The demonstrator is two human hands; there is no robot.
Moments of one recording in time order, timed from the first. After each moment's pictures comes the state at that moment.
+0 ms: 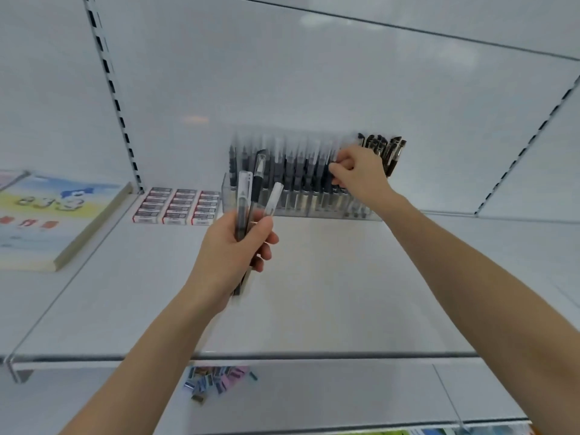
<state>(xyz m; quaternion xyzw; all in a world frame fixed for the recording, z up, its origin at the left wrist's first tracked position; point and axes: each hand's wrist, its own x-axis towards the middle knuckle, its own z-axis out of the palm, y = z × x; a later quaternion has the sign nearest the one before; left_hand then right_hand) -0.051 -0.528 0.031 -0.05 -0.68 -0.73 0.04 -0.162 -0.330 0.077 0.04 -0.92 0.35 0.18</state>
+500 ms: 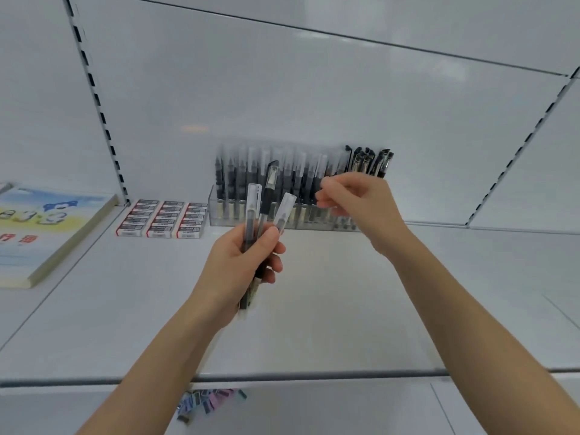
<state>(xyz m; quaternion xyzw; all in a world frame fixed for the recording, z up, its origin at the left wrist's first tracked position) -0.054 -0.503 0.033 -0.06 -0.63 -0.78 0.01 -0.098 -0.327 0.083 0.09 -0.82 0.55 0.14</state>
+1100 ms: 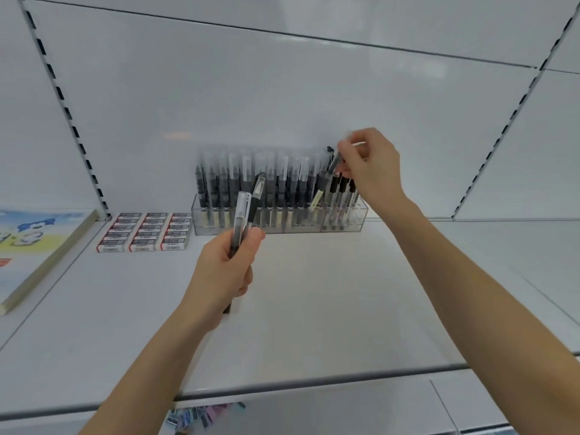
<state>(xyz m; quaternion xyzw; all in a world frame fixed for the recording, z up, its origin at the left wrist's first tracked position) -0.067 -0.501 0.031 -0.05 -0.71 -0.70 0.02 -0.134 -0.302 0.108 0.03 -0.83 0.47 0.31</state>
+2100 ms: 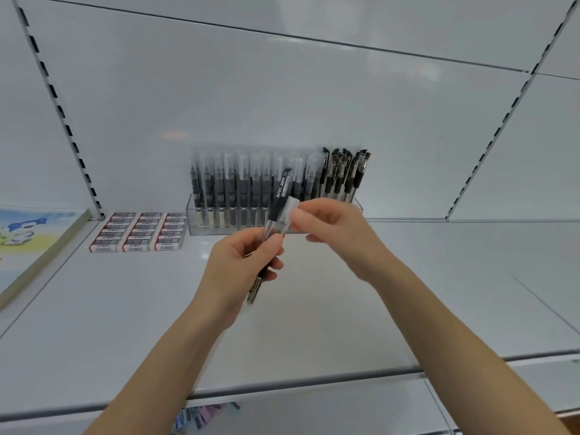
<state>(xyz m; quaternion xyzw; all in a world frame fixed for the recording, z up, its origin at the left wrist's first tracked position) -0.063 -0.482 0.032 -0.09 -0.67 -0.74 0.02 -0.075 -0.331 0.068 0.10 -0.81 0.58 0.07</state>
